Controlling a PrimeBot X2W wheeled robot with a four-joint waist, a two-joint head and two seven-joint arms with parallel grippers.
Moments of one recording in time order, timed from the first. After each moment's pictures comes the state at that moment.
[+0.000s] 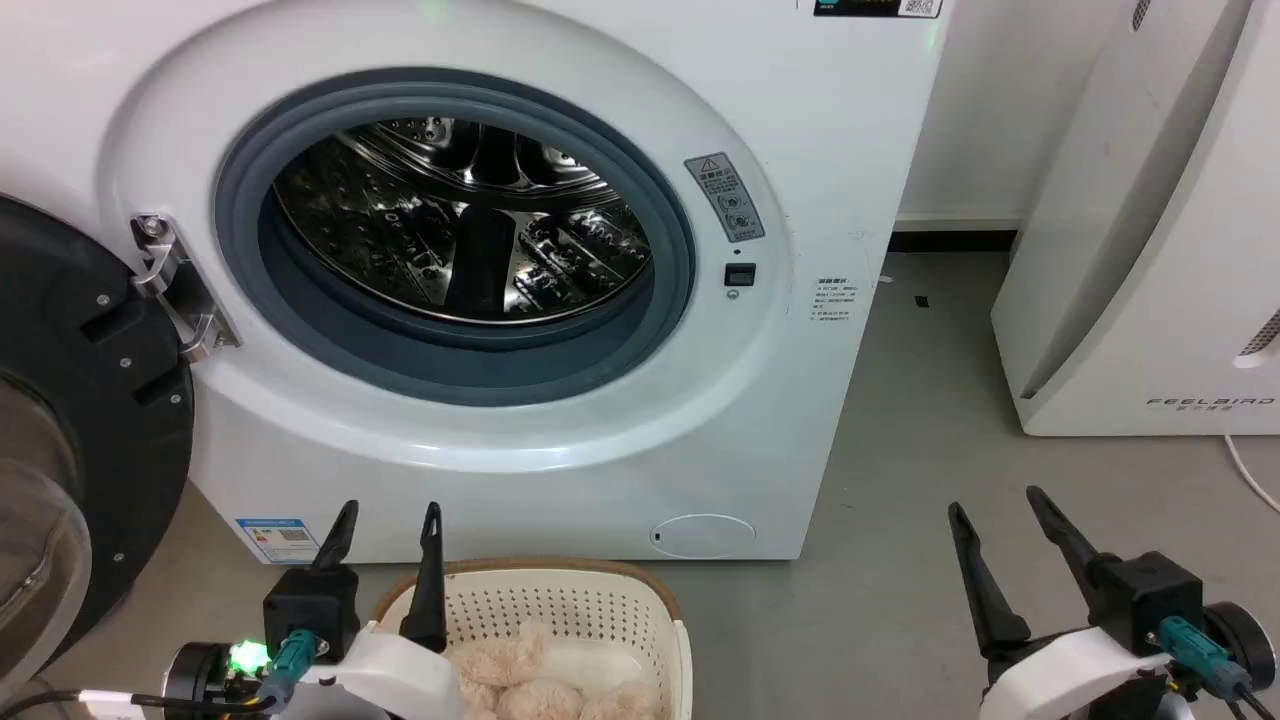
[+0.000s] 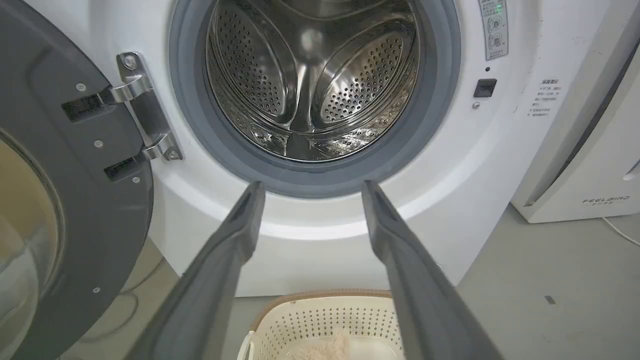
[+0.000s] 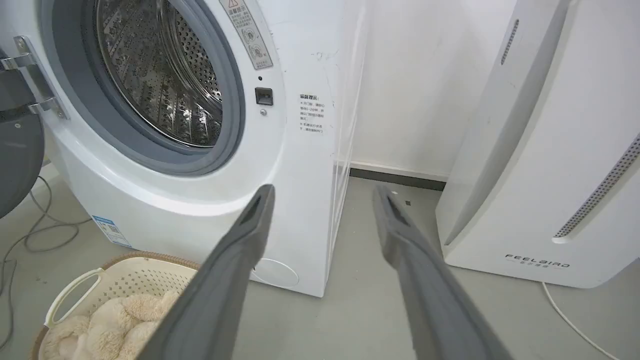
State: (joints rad) left arm 0.02 0.05 -0.02 0.02 -0.01 0.01 -0.03; right arm 0.01 -0.05 -0.01 0.01 0.02 0.13 -0.03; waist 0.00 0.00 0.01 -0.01
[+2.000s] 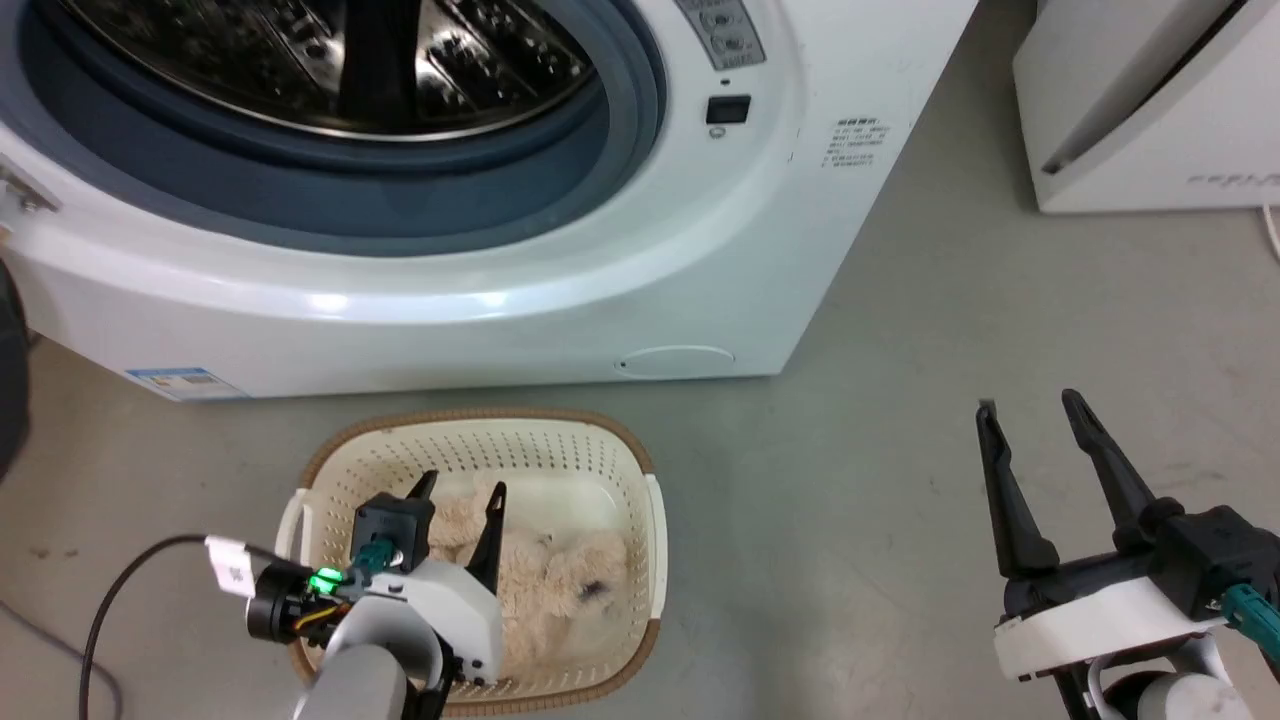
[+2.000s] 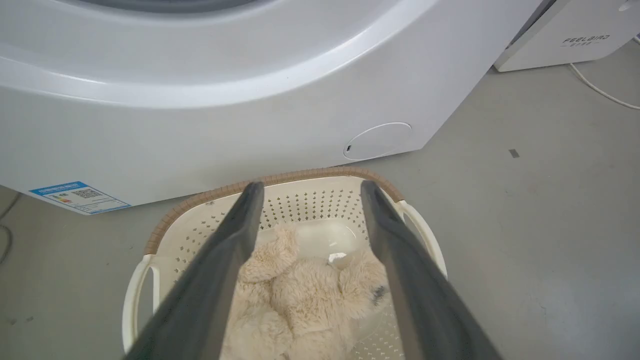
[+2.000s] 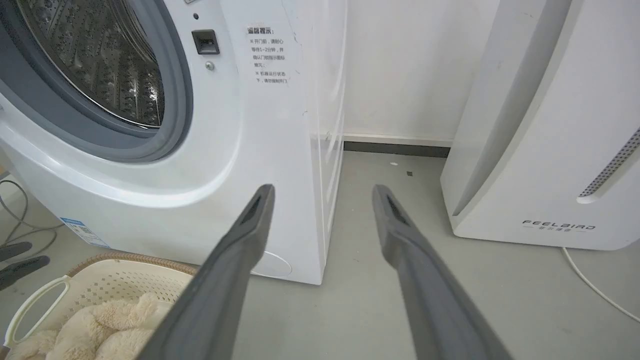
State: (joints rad) left arm -0.28 0.09 -0.13 0.53 -0.07 -0.06 -0.14; right arm -0.07 -0.05 -0.02 -0.03 0.06 0.13 -0.15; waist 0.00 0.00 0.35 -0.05
